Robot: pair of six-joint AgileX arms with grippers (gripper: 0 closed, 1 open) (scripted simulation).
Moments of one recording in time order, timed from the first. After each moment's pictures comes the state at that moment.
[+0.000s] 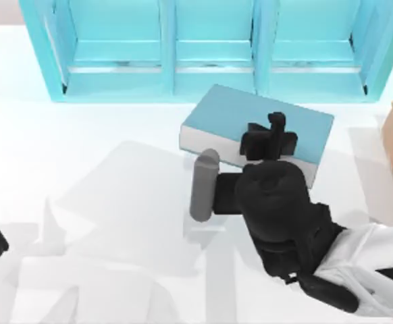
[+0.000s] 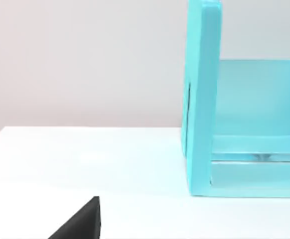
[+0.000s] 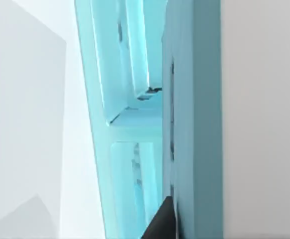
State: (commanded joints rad) left arm 0.00 0.00 0.00 0.00 0.00 0.00; right arm 0.93 1.76 0.70 0.68 0.80 -1.18
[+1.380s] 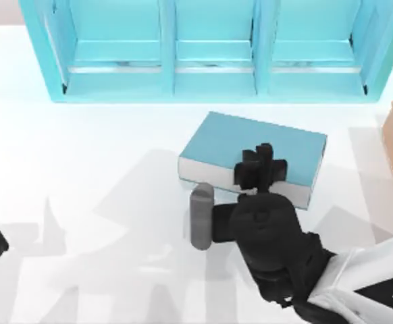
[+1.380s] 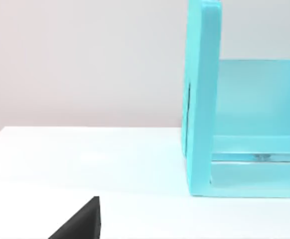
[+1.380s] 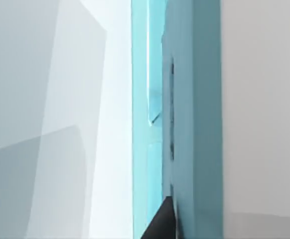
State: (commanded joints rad) left arm 0.00 0.00 0.00 0.00 0.00 0.00; right arm 0.95 1.88 0.64 0.84 0.81 -1.23
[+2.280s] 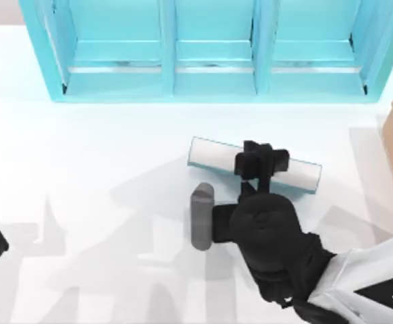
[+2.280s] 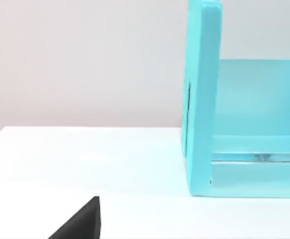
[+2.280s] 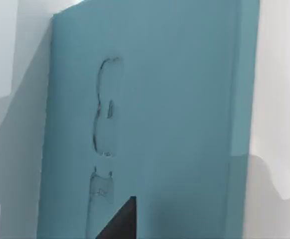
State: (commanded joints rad) left arm 0.00 0.00 0.00 0.00 0.00 0.00; right arm 0.95 1.88 0.64 0.84 0.81 -1.23
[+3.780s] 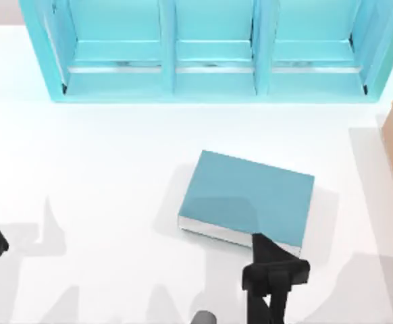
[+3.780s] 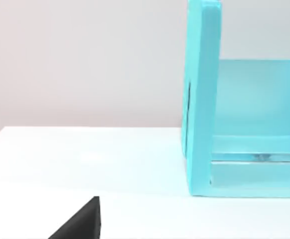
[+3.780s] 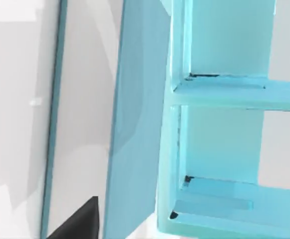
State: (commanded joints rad) left arm 0.00 0.00 0.00 0.00 0.00 0.00; right arm 1.47 1.64 0.56 0.15 1.23 -0.64
